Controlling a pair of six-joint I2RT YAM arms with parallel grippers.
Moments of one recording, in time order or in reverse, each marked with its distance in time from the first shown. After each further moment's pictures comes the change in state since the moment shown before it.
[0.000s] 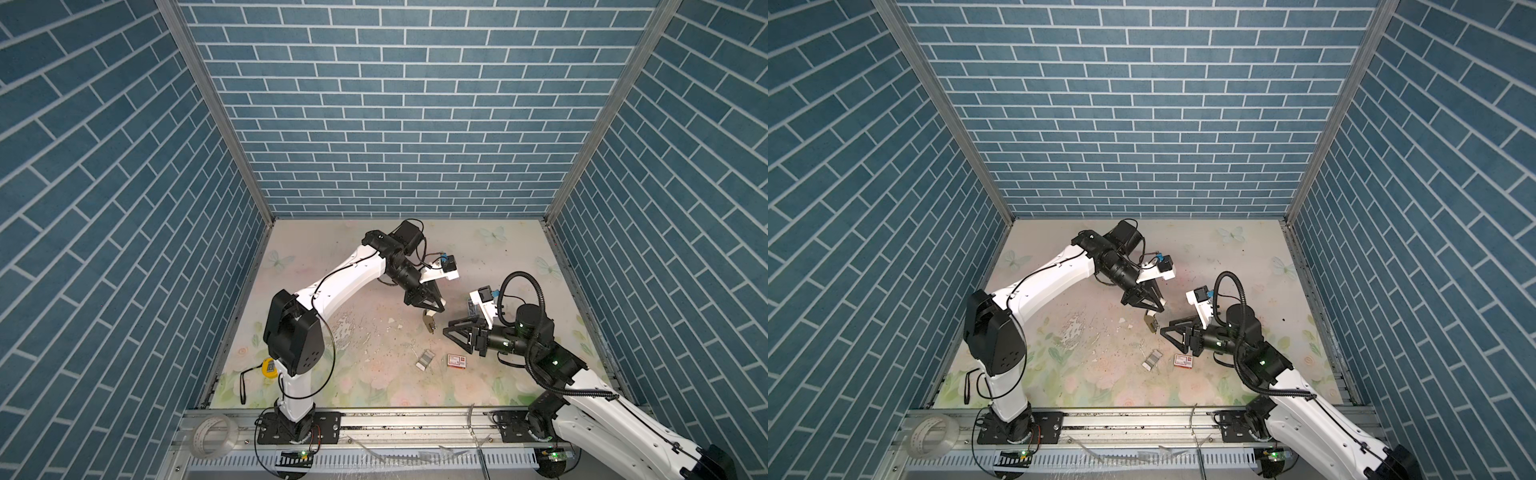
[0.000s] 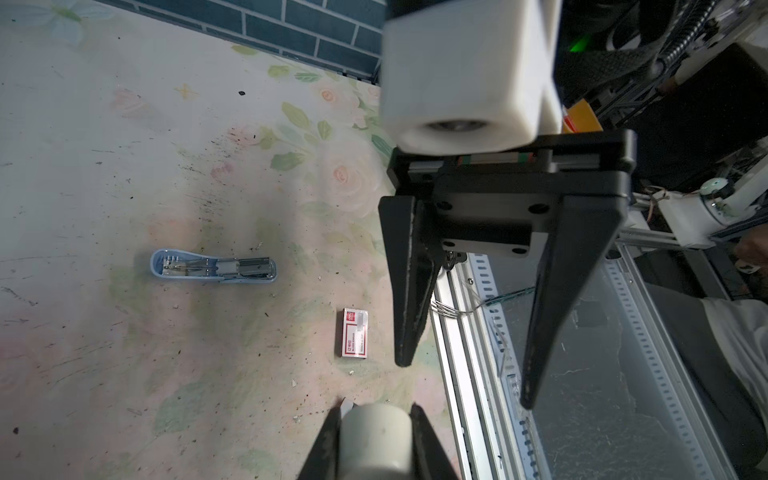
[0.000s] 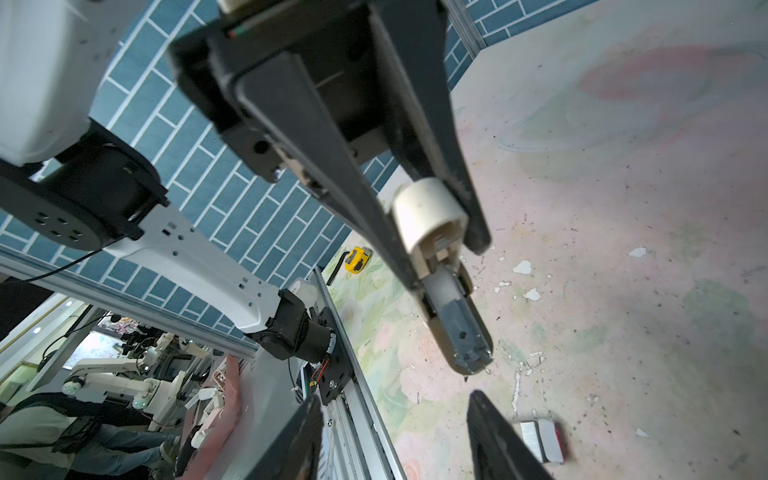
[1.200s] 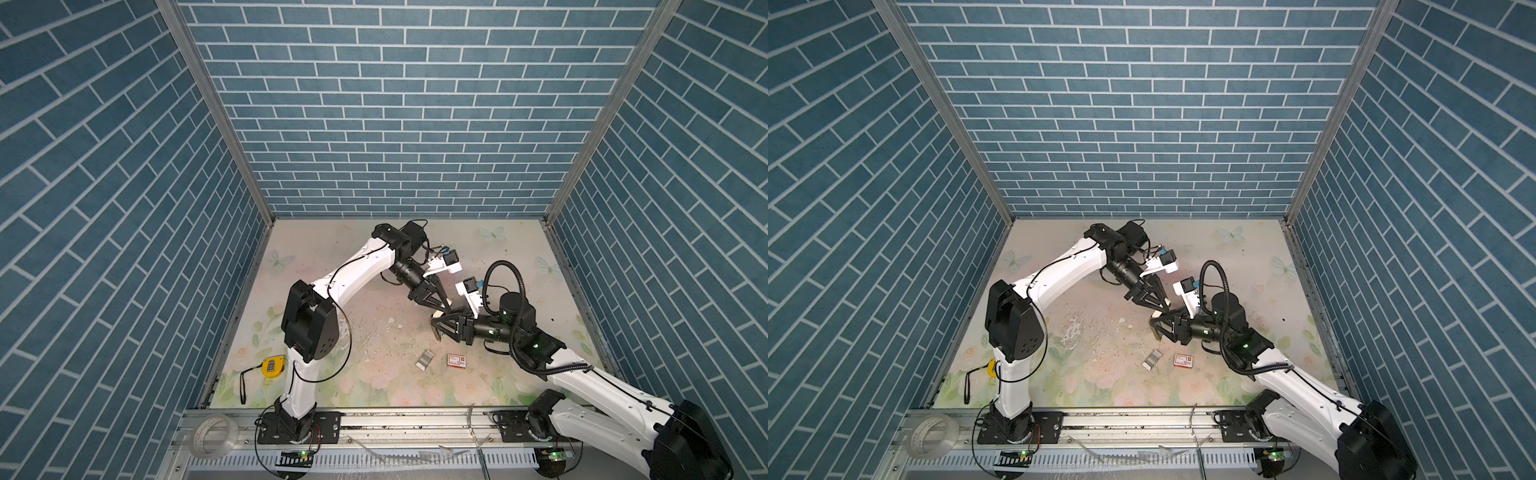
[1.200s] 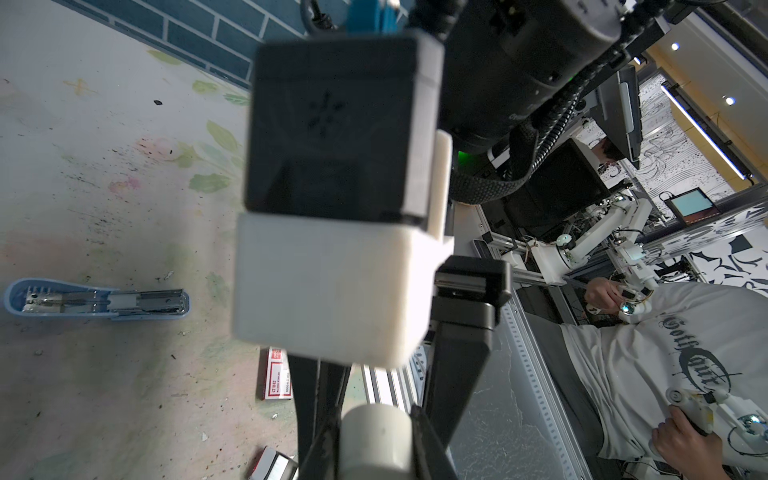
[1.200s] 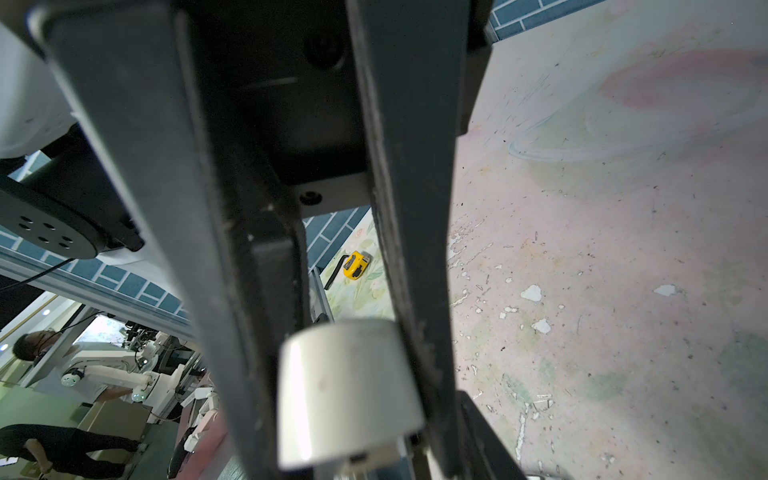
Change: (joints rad) left arm 0.003 0.122 0.140 -0.186 0.217 0.019; right arm 0.028 0.256 0.061 0.187 -0.001 -0.010
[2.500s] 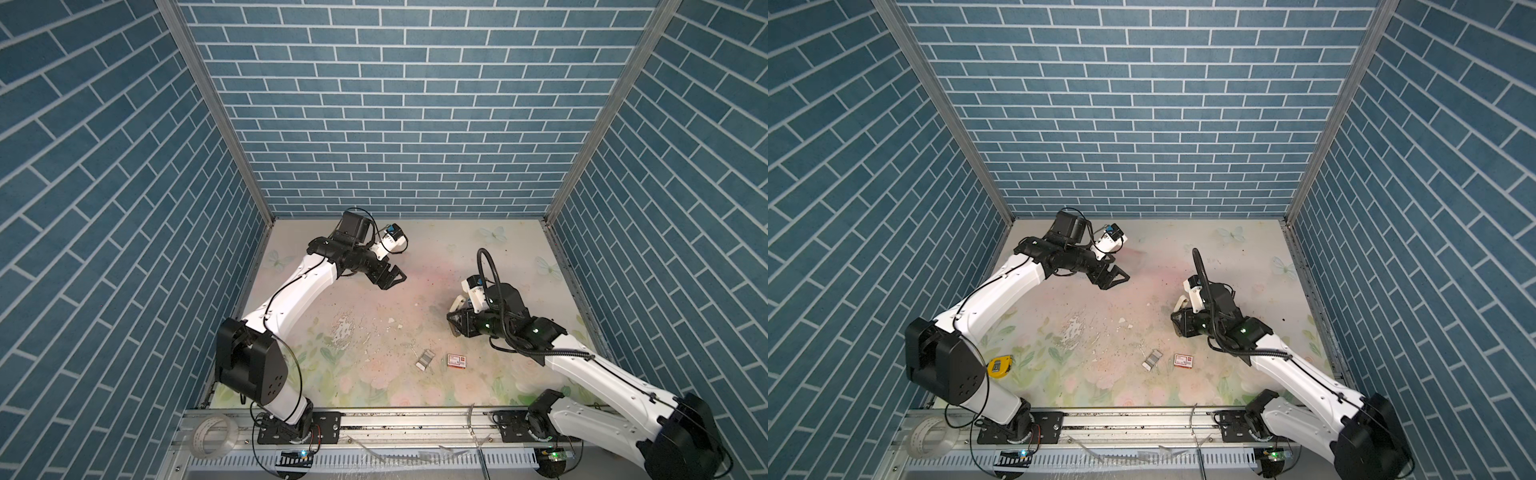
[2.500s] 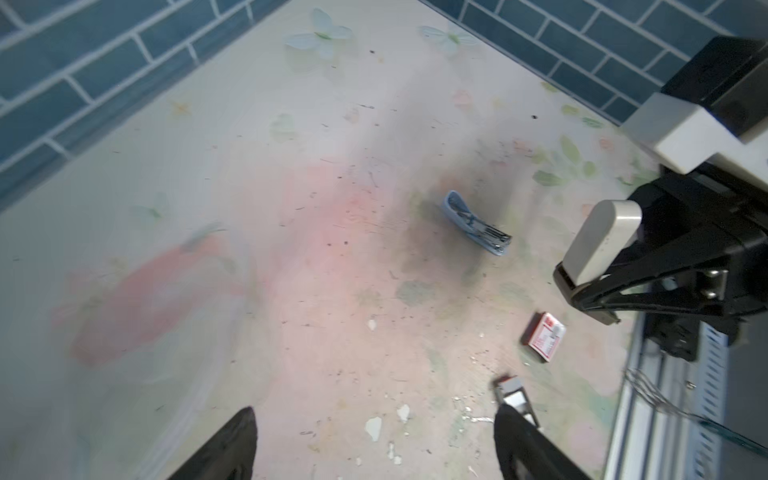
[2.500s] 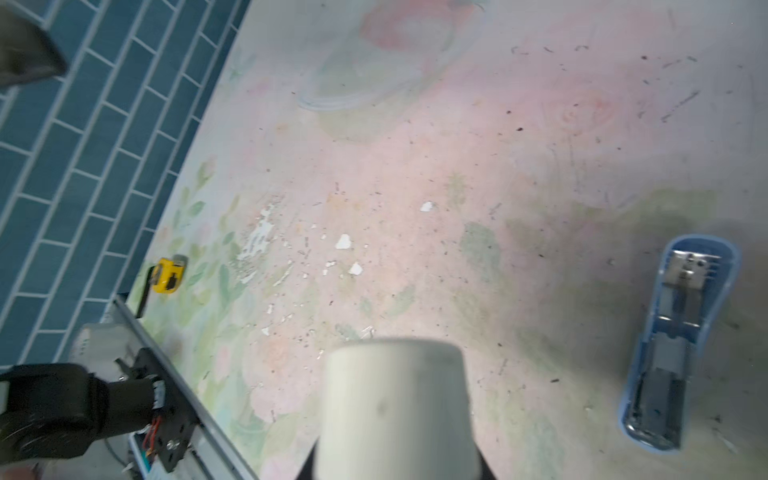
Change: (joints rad) left arm 0.253 -0.464 -0.487 0.607 -0.689 -0.395; right arm 0.004 0.111 0.223 -0.593 0.462 -0.120
